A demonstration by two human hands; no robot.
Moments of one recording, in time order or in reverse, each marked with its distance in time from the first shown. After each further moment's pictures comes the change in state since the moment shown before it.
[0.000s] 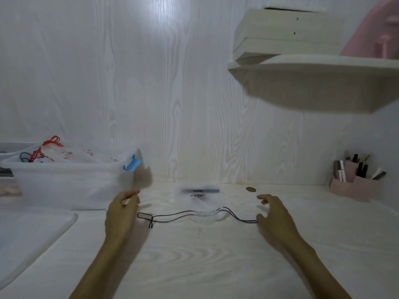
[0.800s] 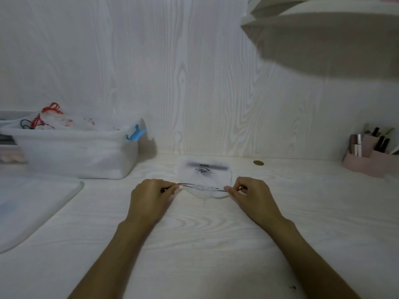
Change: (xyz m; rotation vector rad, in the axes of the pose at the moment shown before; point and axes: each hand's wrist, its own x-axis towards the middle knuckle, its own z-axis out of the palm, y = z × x) left_hand -0.022 -0.017 0.027 0.611 -0.233 0.369; right_hand -0.010 -0.029 0.041 0.035 -0.026 -0.371
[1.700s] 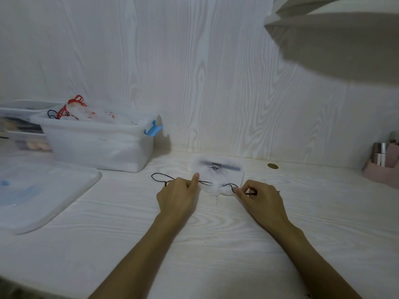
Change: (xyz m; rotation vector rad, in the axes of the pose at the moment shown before) left_hand -0.001 0.037 0.021 0.069 -0.092 -0.365; right_hand -0.007 -0.018 0.008 0.000 0.013 0.083
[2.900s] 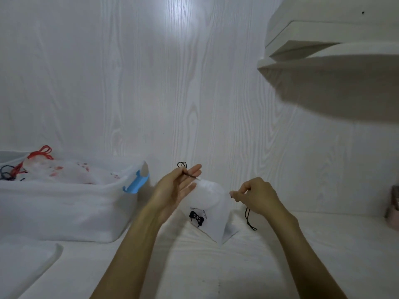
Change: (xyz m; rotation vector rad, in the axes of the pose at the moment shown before) left_hand 0.137 0.052 -0.046 -1.480 -0.461 -0.011; right_hand 0.157 -0.028 -0.009 -0.030 -0.159 0.197
